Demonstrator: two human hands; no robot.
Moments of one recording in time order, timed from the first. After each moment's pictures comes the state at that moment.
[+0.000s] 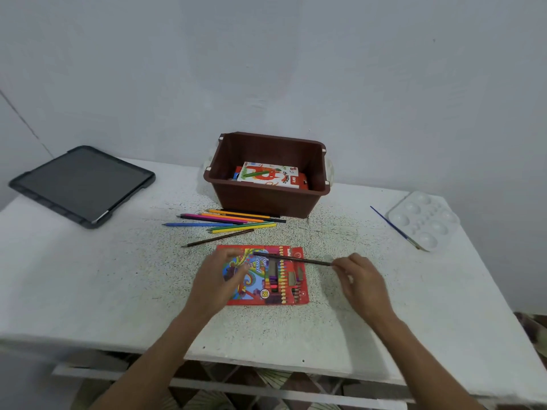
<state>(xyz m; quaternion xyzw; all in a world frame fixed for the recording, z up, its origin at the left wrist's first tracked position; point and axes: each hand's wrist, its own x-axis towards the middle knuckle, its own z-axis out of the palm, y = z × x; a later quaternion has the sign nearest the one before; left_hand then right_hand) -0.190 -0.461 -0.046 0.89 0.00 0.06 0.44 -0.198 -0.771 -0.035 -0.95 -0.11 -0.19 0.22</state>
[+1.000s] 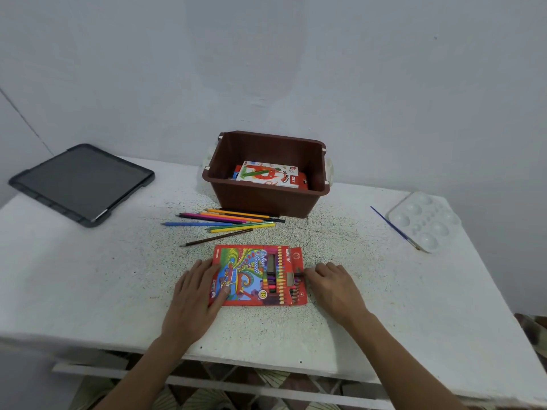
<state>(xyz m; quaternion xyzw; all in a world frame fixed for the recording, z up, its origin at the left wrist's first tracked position) -0.219 -0.423 -0.098 0.97 -0.06 0.05 0.23 -0.187 -0.743 -0.063 -0.96 -0.25 -0.15 0.05</state>
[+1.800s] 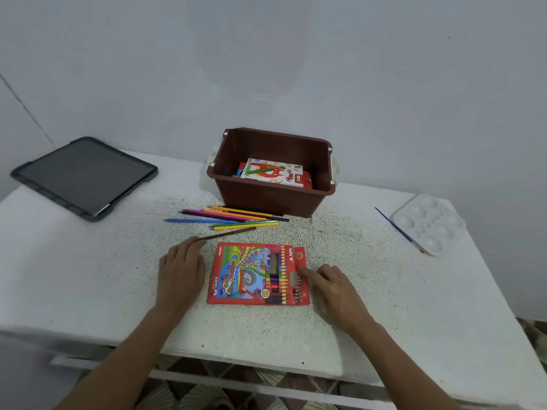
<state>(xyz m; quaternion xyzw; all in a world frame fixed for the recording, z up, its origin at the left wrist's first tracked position) -0.175 -0.405 -0.082 0.97 0.01 0.17 0.15 -0.195 -0.743 -0.068 -0.95 -0.25 -0.10 0.18</state>
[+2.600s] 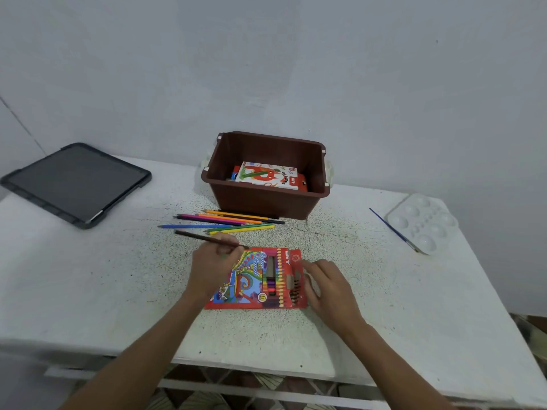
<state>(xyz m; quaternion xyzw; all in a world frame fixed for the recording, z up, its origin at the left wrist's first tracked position) -0.159 -0.466 -0.024 0.84 0.05 0.06 0.54 -0.201 -0.722 -0.046 -0.93 -0.20 -0.17 0.24</state>
